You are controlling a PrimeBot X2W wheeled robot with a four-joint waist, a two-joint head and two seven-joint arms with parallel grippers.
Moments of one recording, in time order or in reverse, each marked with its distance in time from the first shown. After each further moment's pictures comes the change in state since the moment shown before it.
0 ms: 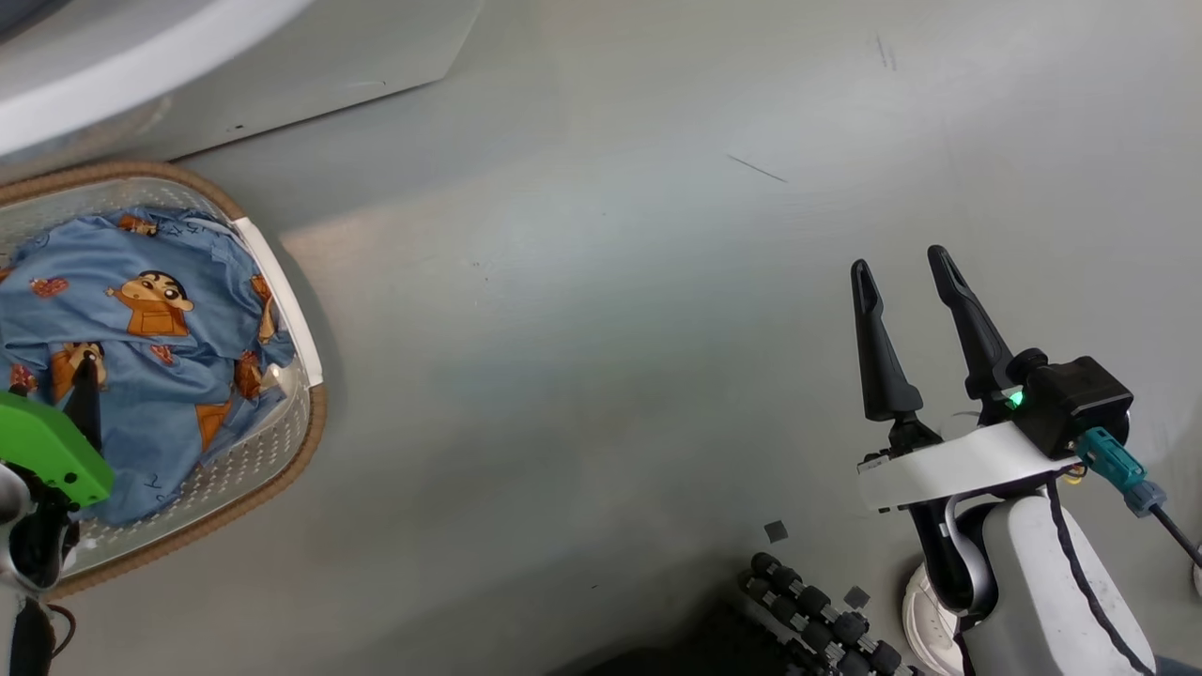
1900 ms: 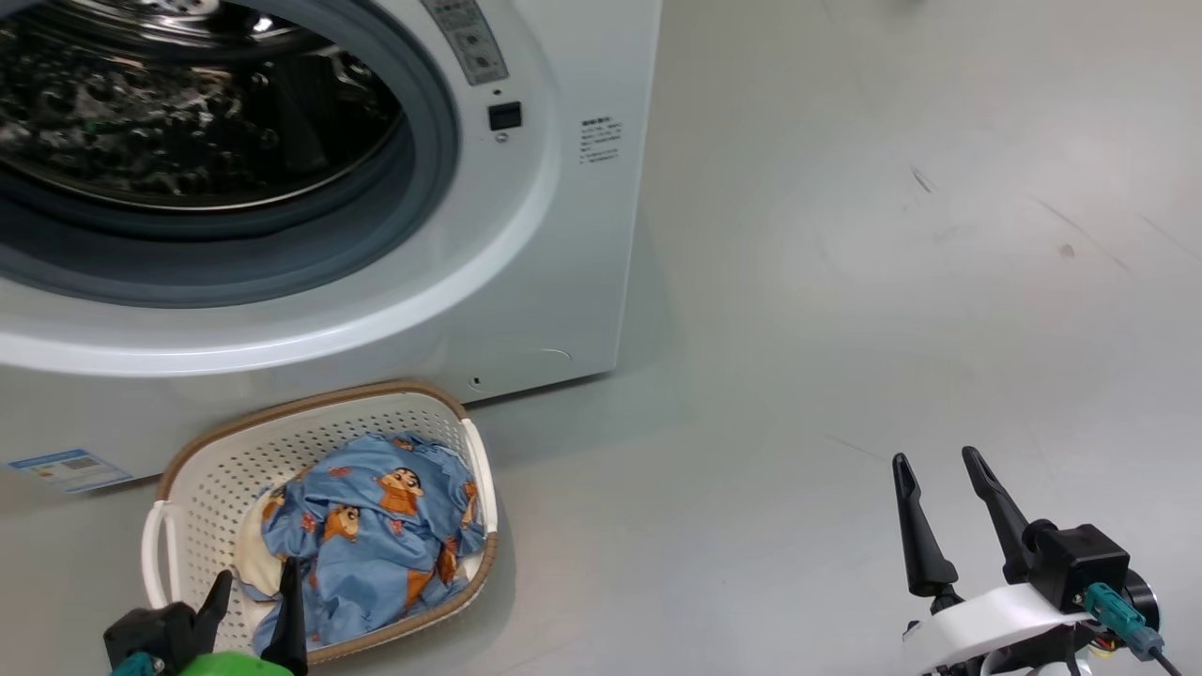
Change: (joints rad) left arm 0.525 -0.249 -0.065 -0.345 0.173 0.000 -0.338; right arm 0.274 -0.028 -0.067 0.051 -0.028 0.000 0.000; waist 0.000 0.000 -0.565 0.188
